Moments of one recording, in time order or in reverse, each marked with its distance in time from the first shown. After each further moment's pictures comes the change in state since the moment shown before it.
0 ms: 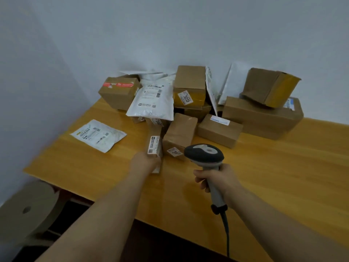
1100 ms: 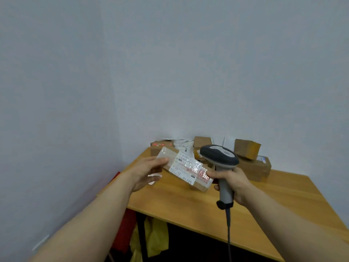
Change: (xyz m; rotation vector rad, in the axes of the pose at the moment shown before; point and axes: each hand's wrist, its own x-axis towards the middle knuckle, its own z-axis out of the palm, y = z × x) left_hand -0.275 -0.073 -0.280 -0.753 -0.469 0.447; right_hand -0.302 -0.070 0.063 0.202 -0.060 -0.467
